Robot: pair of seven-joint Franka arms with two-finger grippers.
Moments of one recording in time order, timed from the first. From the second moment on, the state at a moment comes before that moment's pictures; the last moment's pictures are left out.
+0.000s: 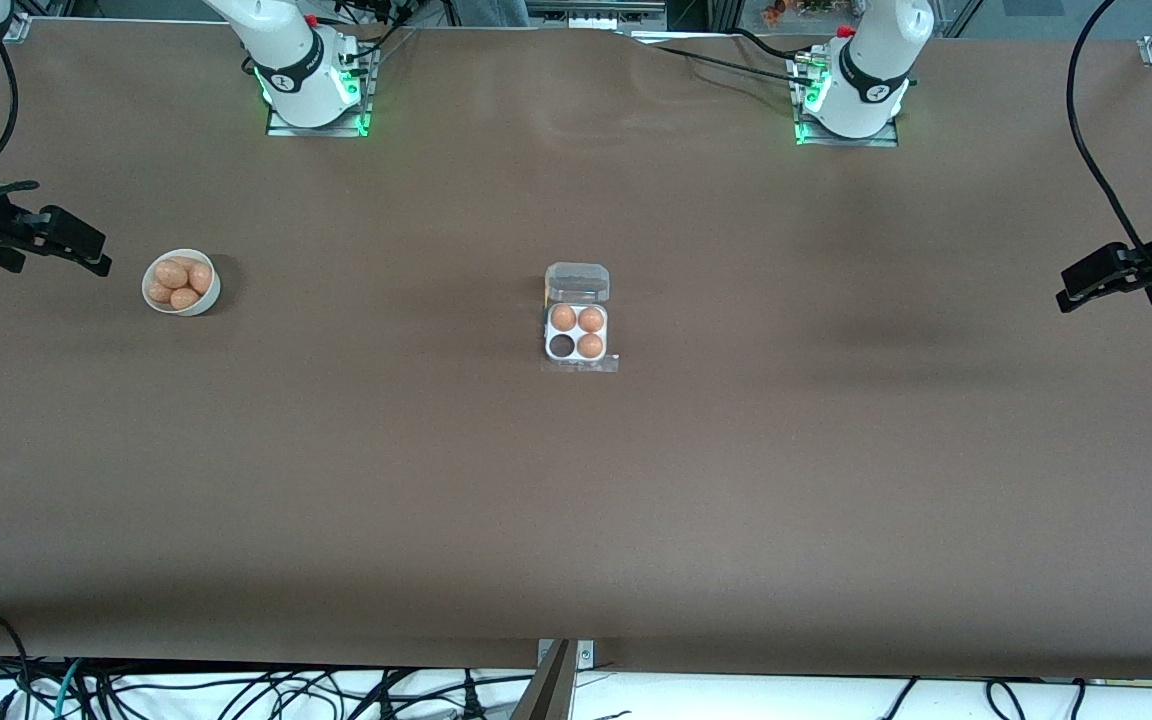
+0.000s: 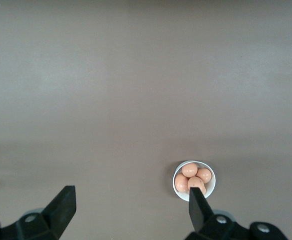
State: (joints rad) left arm -0.05 0.12 0.10 -1.48 0.00 1.62 -0.08; right arm 0.02 0.02 -0.04 -1.65 -0.02 1.69 0.01
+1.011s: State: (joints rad) left arm -0.05 0.12 0.10 -1.48 0.00 1.62 -0.08; right arm 0.01 0.13 -0.10 -1.67 -0.09 1.67 0.00
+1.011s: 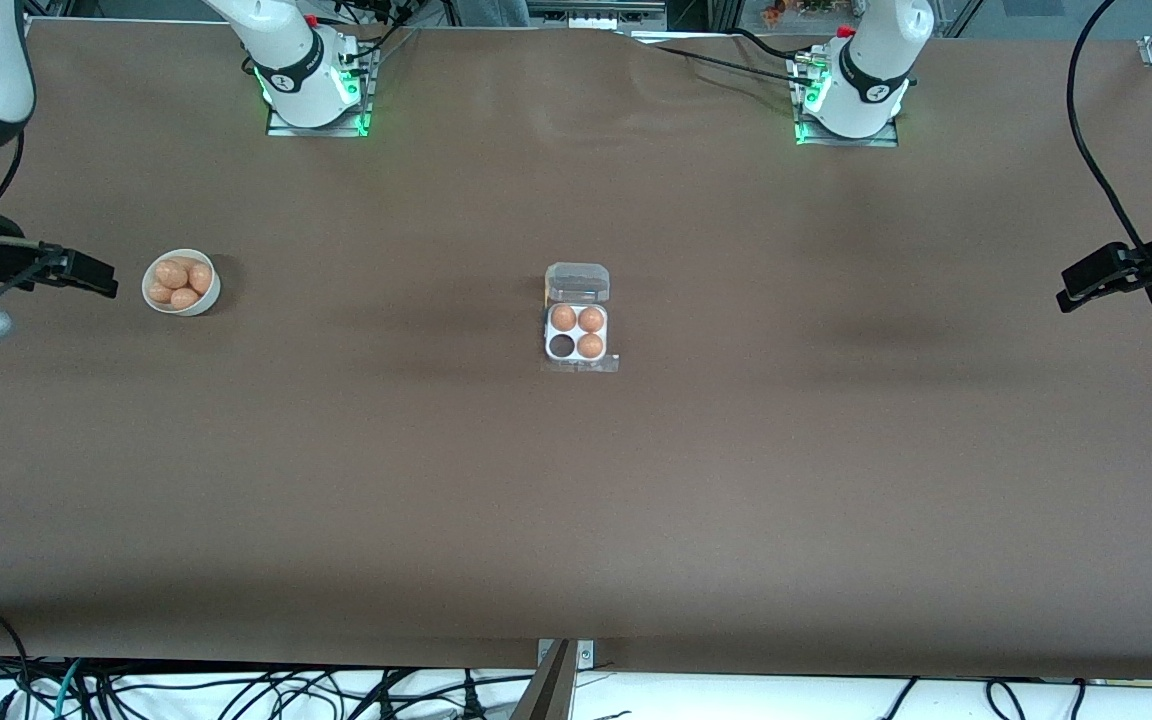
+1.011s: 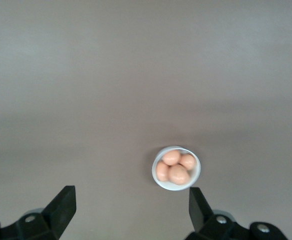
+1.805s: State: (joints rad) left arm -0.05 0.12 0.10 -1.48 0.00 1.62 -0.08; right arm 0.00 0.14 -0.20 -2.12 -0.10 2.13 0.00
